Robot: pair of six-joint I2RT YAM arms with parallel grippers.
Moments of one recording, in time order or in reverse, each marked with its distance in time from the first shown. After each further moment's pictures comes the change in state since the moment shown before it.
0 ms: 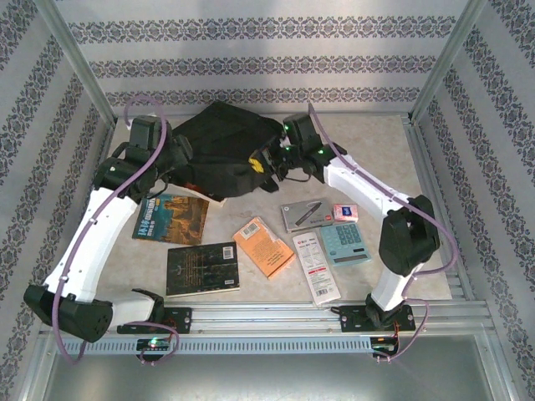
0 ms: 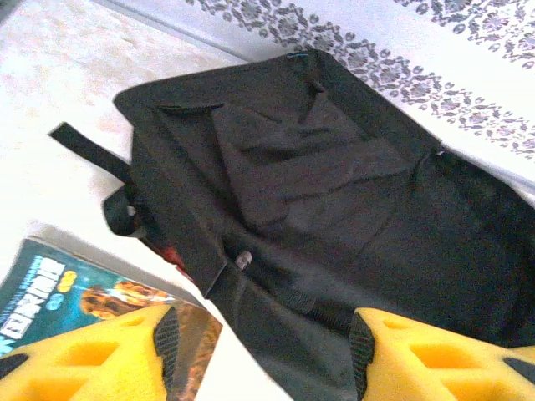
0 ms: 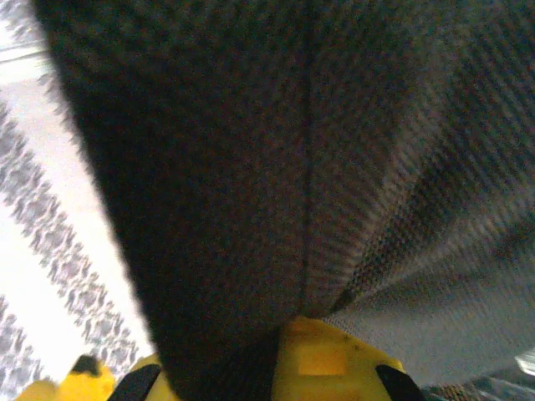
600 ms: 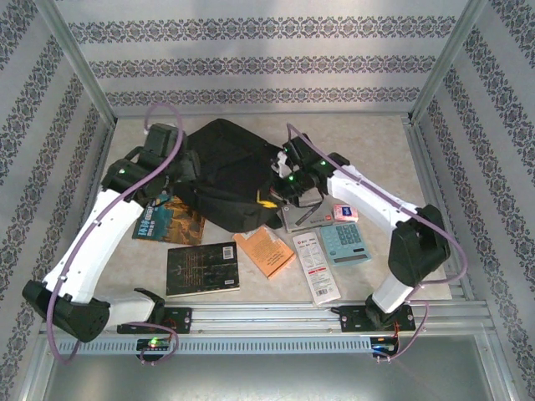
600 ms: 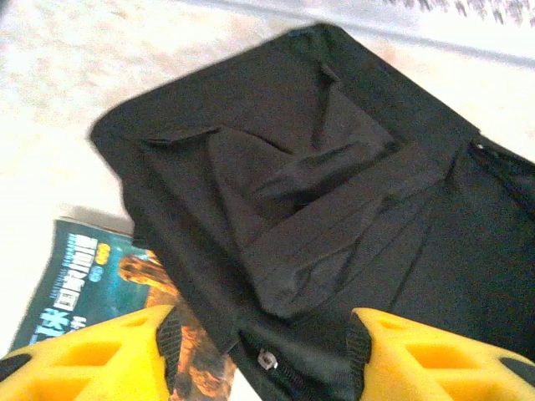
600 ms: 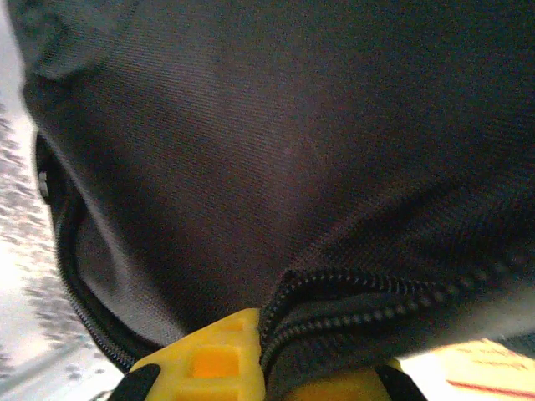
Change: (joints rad) left arm -0.146 0.032 0.002 -0.117 -0.056 0.107; right arm 0.045 -0.127 -0.185 -0.346 -0.107 -0.646
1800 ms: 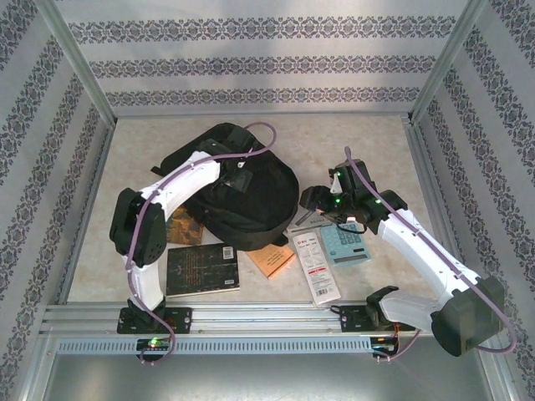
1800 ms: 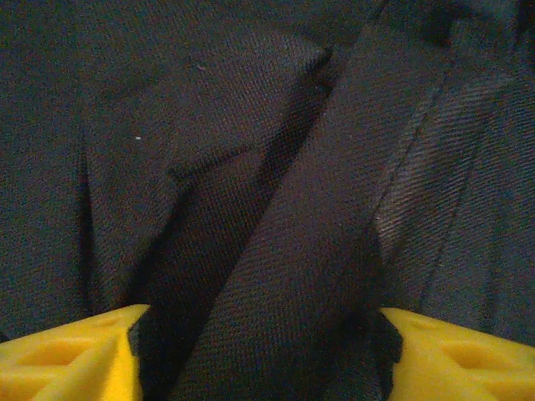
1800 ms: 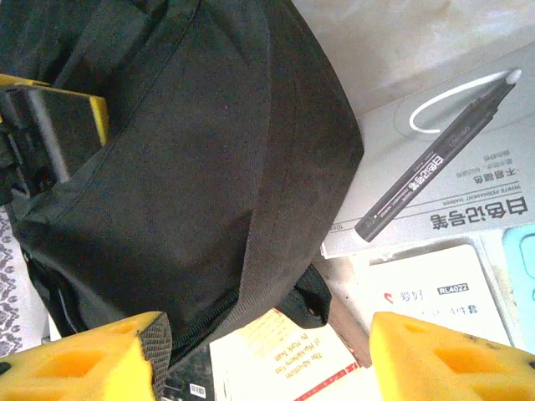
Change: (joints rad) left arm -0.086 0.621 0.154 0.099 0.049 0.379; right arm -0.166 -0.476 -0.382 0.062 0.341 -0.002
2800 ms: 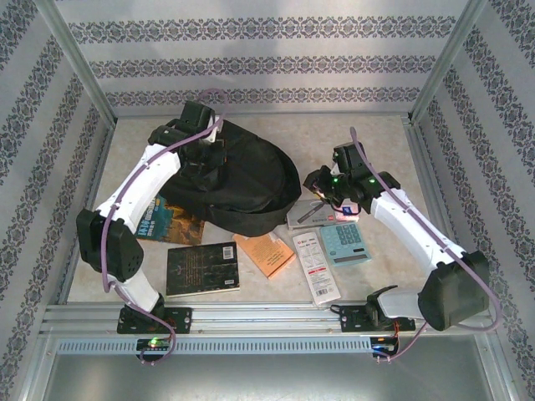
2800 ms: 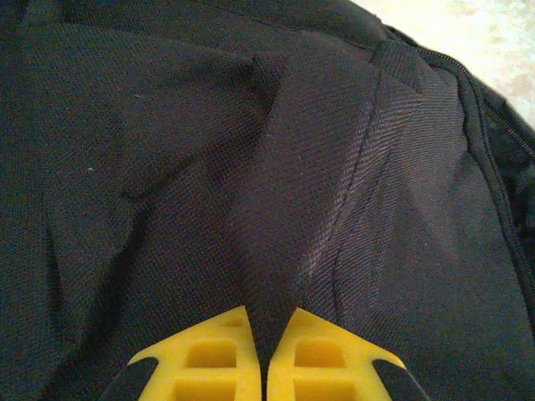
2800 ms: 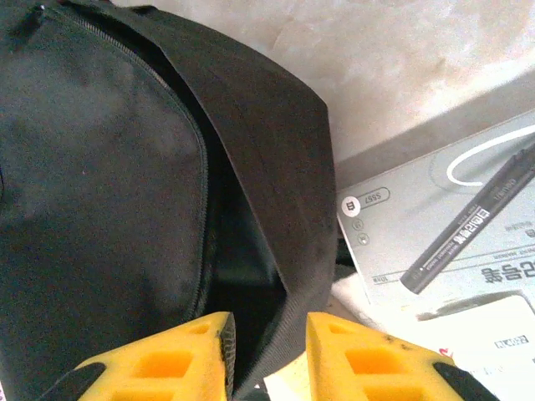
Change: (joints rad) left arm 0.189 -0.213 0.027 0.018 0.369 -0.174; right arm -0.061 0.174 0.134 0.065 -0.010 0.187
